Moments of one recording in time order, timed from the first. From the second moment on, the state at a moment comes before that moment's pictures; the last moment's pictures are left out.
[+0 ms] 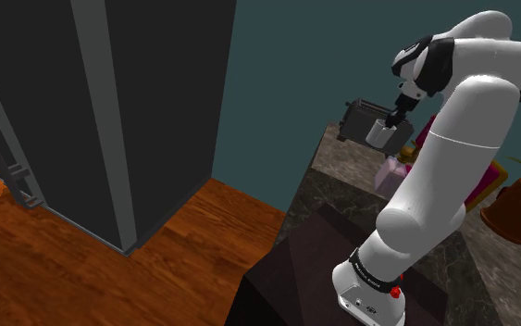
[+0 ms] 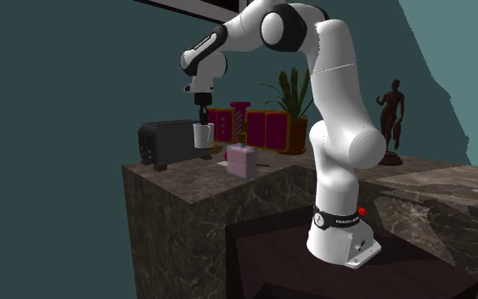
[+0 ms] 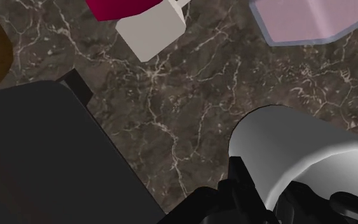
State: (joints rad) arm -0.29 0.24 -0.97 -1.79 0.26 1.87 -1.15
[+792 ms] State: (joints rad) arm -0.31 0.31 -0.94 -1.89 0.32 2.00 -1.20
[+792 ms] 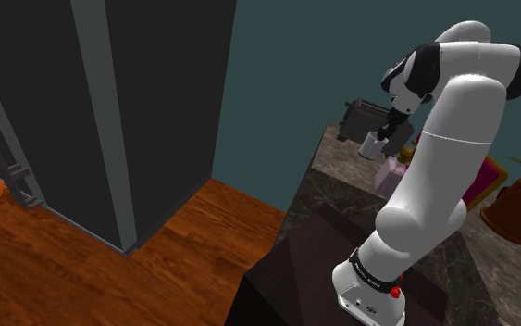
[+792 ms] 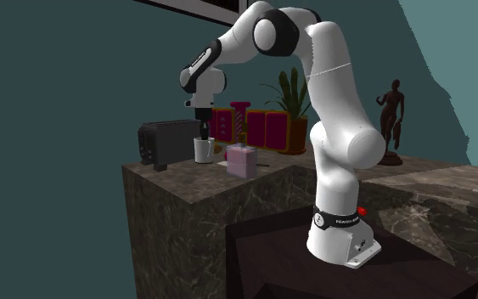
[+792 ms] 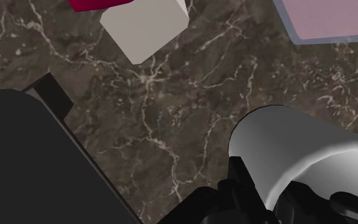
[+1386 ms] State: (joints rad) arm -0.34 0.36 -0.91 -1.93 0.38 2.07 -1.23
